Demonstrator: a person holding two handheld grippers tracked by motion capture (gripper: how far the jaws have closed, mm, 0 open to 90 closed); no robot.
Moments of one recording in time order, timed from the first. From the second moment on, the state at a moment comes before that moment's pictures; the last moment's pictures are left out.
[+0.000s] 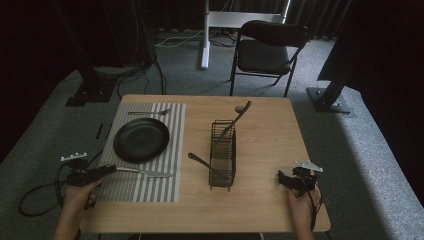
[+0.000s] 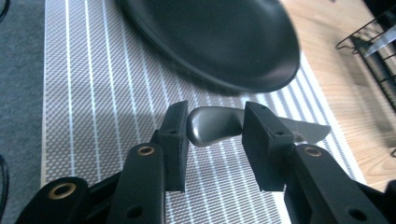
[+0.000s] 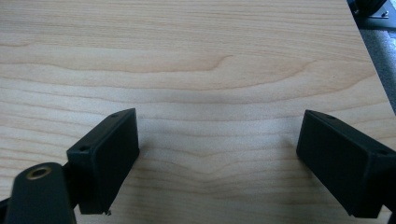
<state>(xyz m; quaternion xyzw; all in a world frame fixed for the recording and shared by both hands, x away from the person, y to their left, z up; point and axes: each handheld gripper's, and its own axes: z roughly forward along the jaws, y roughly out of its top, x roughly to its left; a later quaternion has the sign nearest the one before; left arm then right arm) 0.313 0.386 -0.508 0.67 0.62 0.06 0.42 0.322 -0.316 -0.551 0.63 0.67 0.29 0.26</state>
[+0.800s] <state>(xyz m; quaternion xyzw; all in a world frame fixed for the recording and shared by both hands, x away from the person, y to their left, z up) 0.319 0.369 -0.523 0.69 0.63 0.14 0.33 0.322 -0.316 -0.551 0.63 0.67 0.29 0.26</state>
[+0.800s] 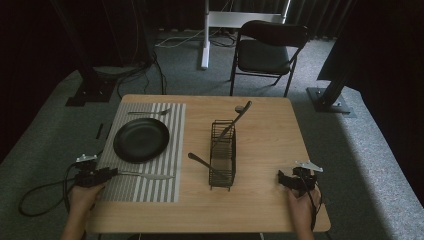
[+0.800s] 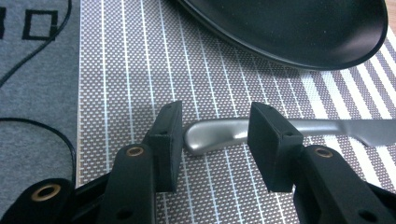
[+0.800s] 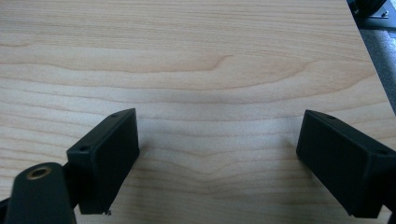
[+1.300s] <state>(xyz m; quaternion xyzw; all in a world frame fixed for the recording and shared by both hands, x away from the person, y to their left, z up) 0.292 0.352 -0.527 0.70 0.61 0.16 0.33 0.322 -0.316 -0.551 0.63 0.67 0.29 0.26</state>
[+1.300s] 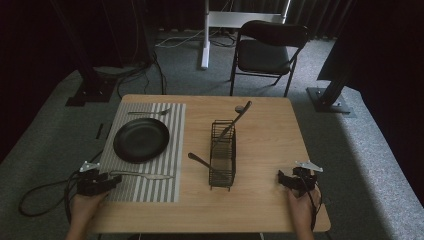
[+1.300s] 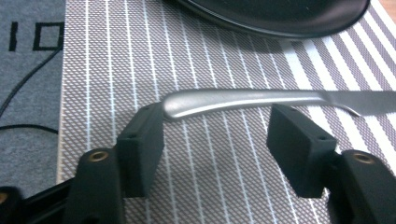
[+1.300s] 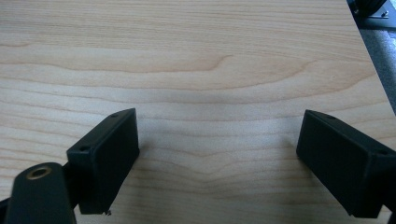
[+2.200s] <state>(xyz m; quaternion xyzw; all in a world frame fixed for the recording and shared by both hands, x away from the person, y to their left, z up) 0.245 0.326 -0.535 0.67 0.62 0.29 0.28 0.322 -0.316 -0.551 0.63 0.67 0.29 0.26</state>
